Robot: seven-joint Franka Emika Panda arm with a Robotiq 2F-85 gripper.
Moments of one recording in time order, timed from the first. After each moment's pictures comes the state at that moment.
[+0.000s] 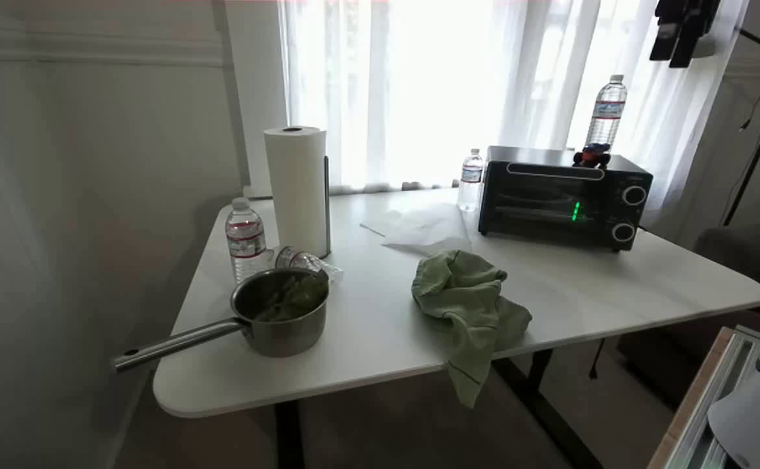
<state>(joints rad) -0.14 -0.84 -0.26 -2.48 -0.16 1.64 -0.29</state>
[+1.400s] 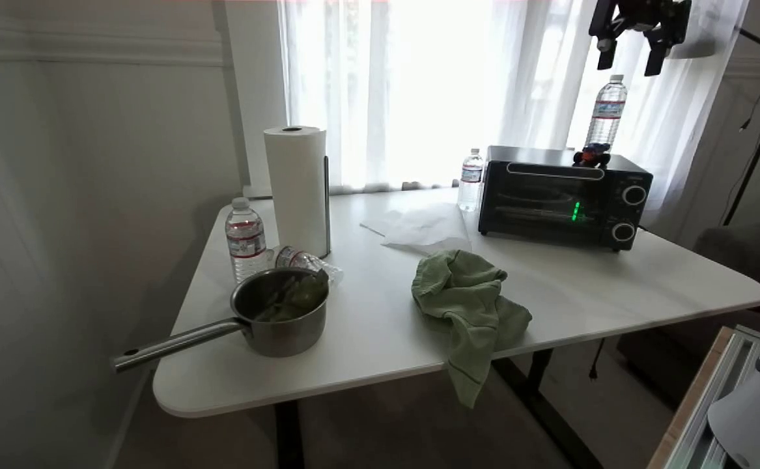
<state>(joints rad) -0.20 -0.49 -0.27 -2.26 -0.07 1.64 0.06</state>
